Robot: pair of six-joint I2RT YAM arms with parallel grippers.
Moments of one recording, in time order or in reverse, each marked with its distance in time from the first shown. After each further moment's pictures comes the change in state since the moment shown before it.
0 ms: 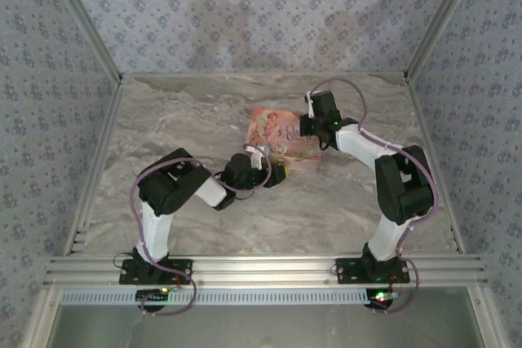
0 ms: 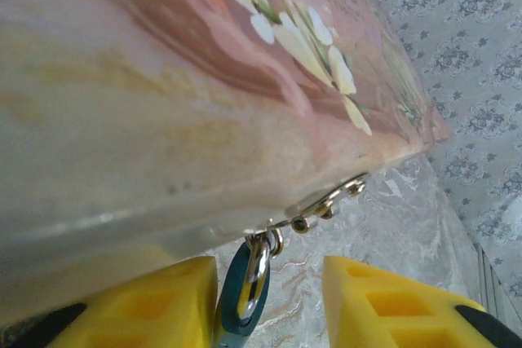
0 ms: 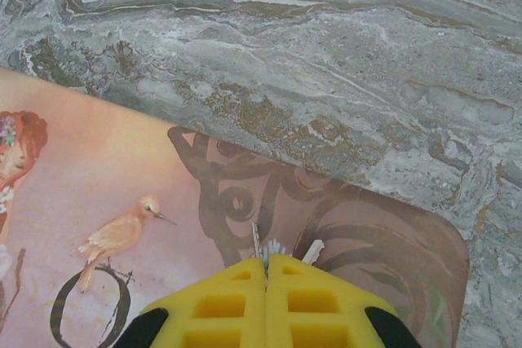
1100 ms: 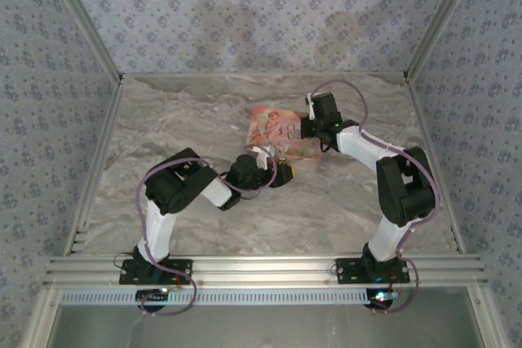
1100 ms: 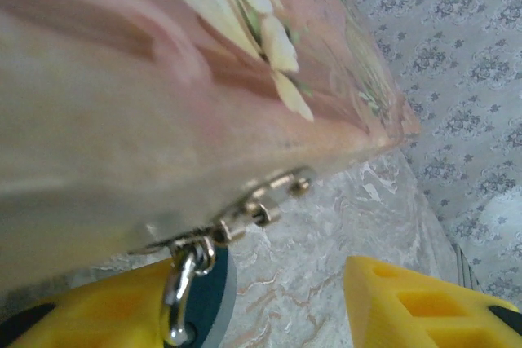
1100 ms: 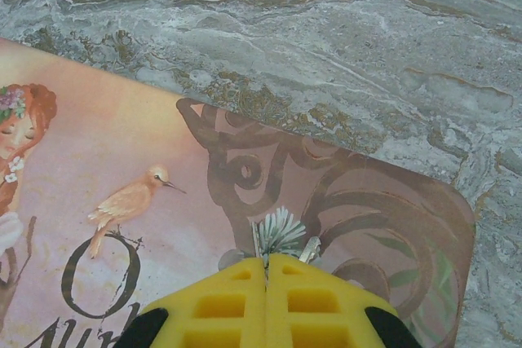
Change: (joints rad) left arm -0.037 0.052 0.048 0.048 -0.005 -0.039; right arm 0.000 -0.016 -0.026 0.005 -0.003 0.000
